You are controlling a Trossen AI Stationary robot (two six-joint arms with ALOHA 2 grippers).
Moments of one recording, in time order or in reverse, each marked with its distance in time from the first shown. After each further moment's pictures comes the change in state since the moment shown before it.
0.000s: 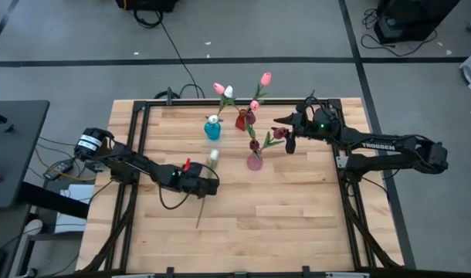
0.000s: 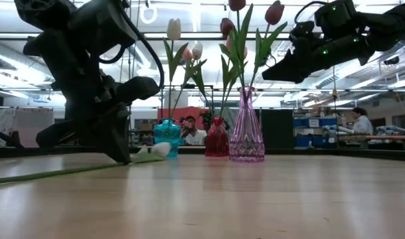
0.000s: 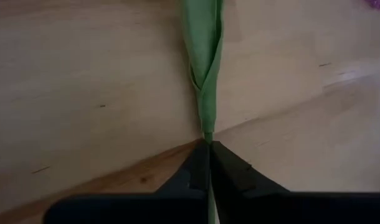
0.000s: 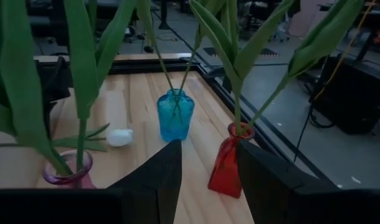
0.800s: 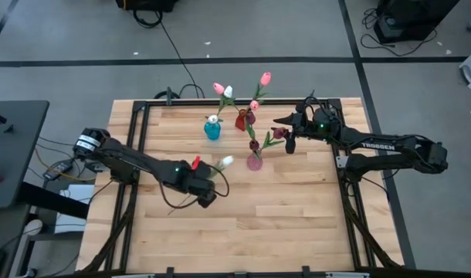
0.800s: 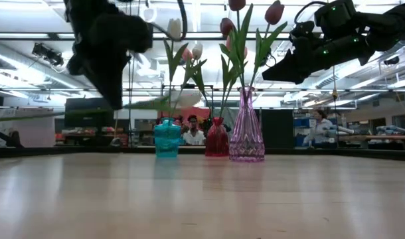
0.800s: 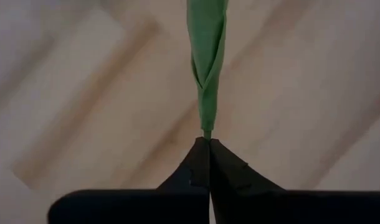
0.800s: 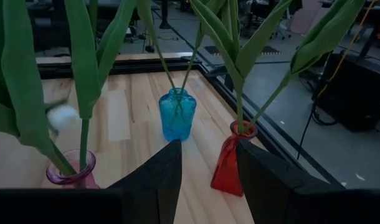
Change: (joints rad) left arm -0.042 -0.054 0.449 -0.689 0.027 0.577; right arm 0.000 0.000 0.000 -0.005 -0.004 0.015
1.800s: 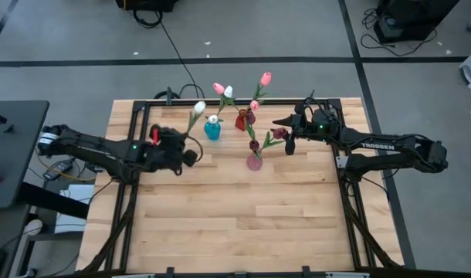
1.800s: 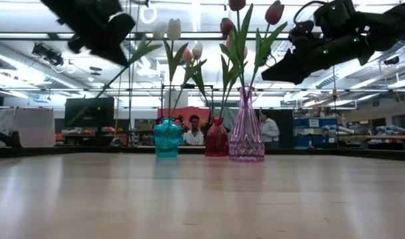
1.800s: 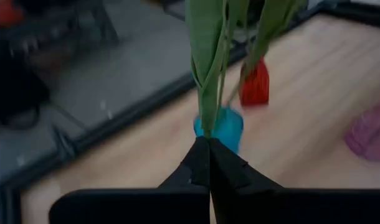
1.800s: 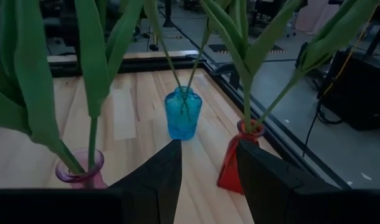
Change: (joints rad) left arm 0.136 -0.527 -0.316 0.243 -0.690 0.331; right arm 0.019 0.006 0.001 -0.003 0.002 0.011
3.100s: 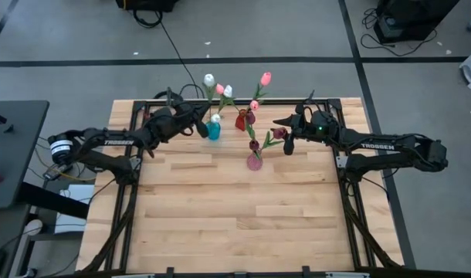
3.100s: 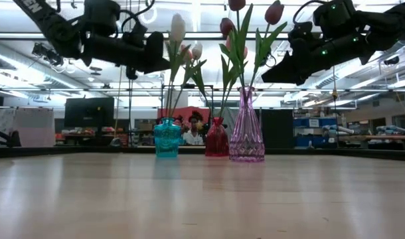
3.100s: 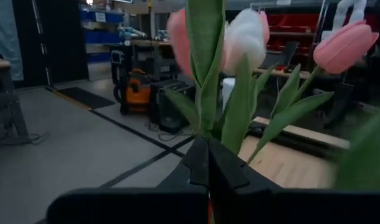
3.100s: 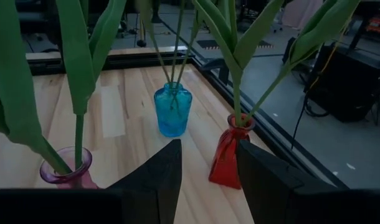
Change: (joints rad) left arm 0.607 0.206 -0.273 1.421 0.764 0.649; right arm 0.028 0.003 0.000 -0.010 0.090 0.012
